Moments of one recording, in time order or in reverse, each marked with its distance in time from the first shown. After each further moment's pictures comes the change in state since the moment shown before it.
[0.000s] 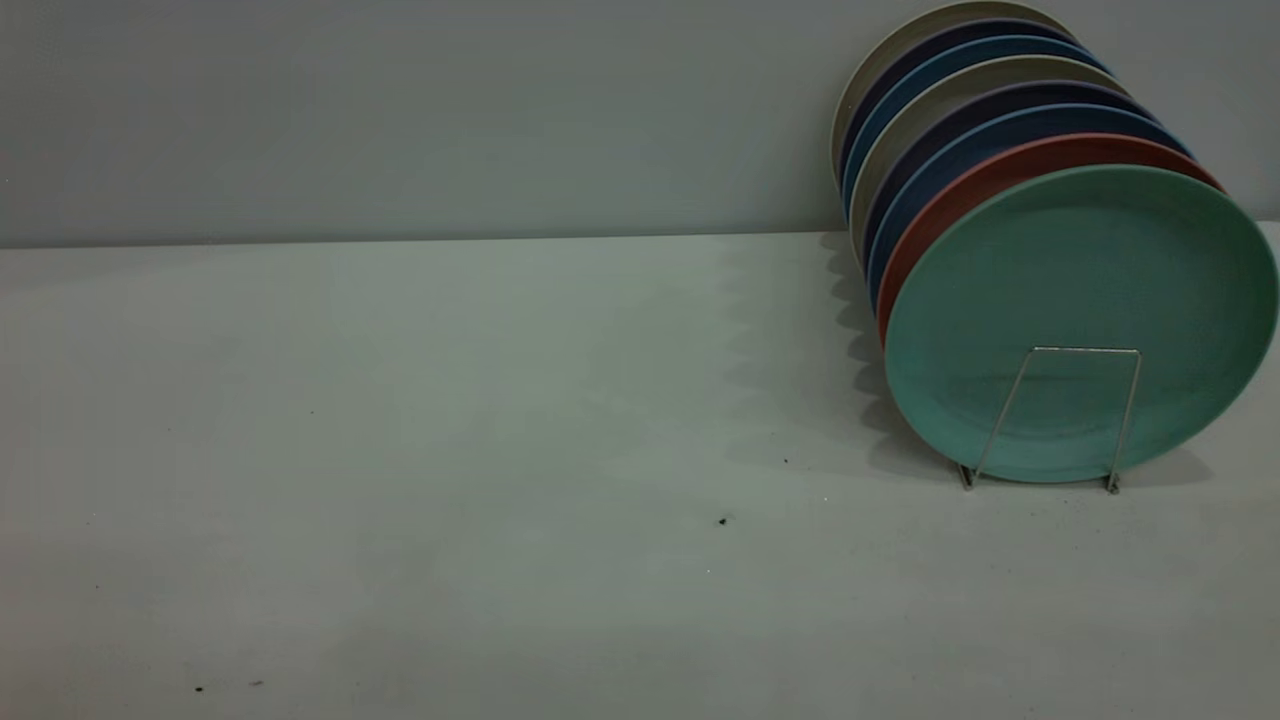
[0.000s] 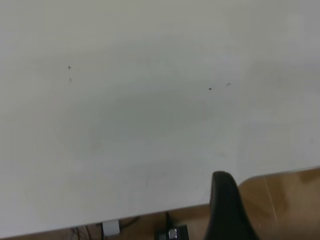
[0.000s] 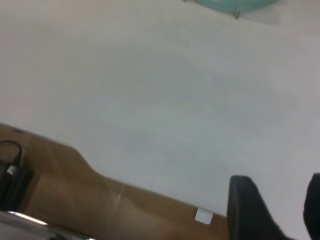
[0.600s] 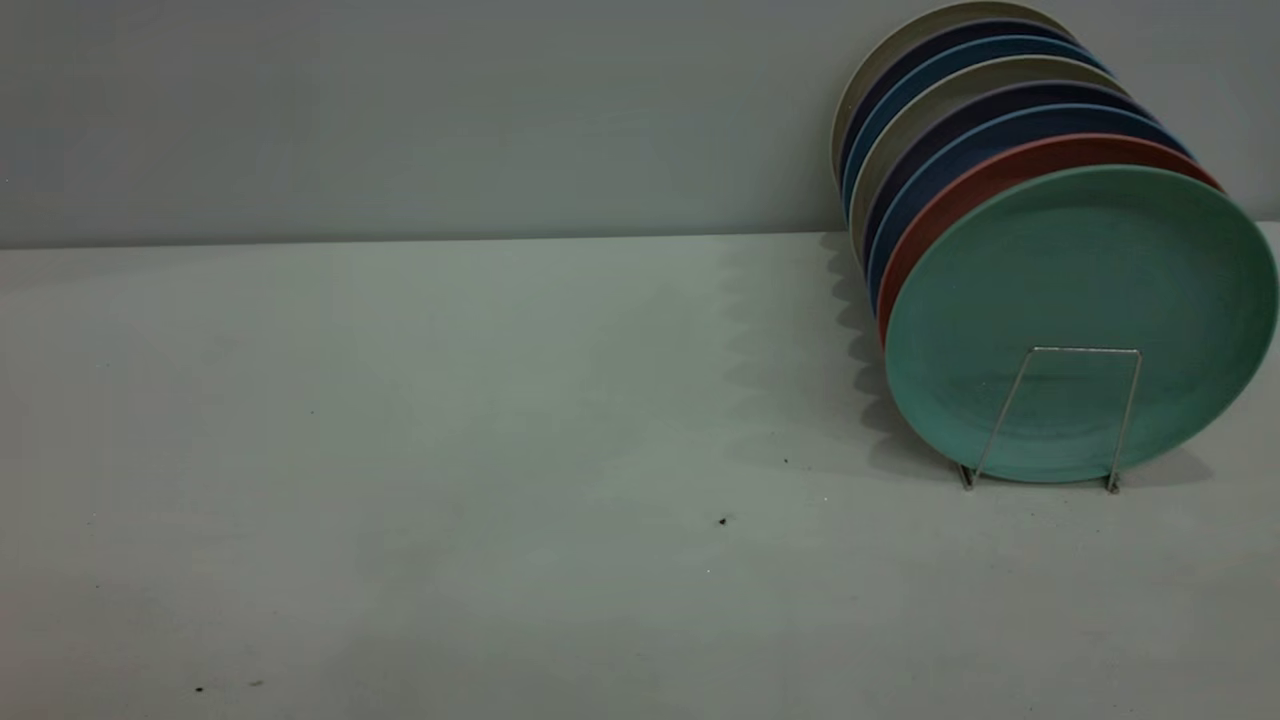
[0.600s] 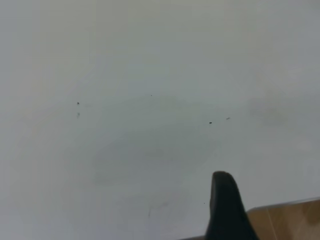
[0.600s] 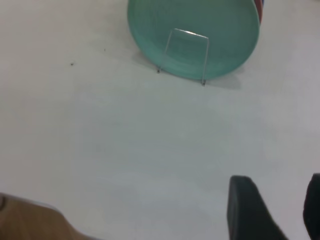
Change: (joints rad) left arm 0.002 -0.140 0.000 -0.001 0.001 0.000; right arm -0.069 -0.259 0.000 0.001 0.013 0.000
